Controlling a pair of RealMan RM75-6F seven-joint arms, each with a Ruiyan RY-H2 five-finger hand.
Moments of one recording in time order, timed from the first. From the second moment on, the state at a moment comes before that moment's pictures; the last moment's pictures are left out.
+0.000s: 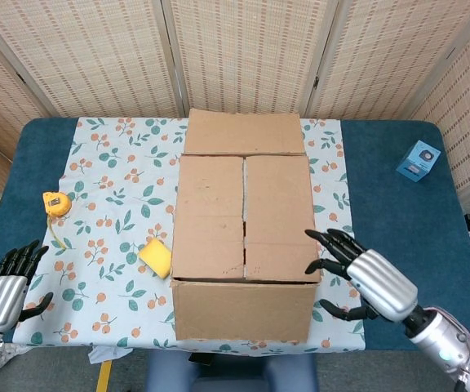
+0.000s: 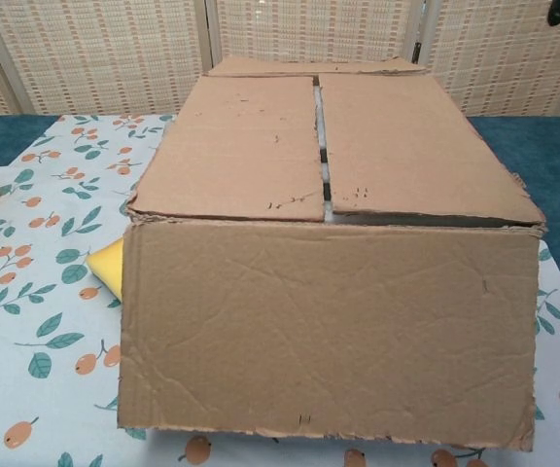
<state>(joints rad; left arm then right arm) -0.14 -1.11 -0.01 -1.62 1.48 1.38 0.04 0.46 -0.65 0.02 -2.16 -1.77 1.18 0.29</state>
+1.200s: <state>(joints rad) -0.13 -1.08 0.00 -1.58 1.51 1.39 -0.10 1.26 -1.20 0.15 -1.82 -0.71 0.76 -0.80</state>
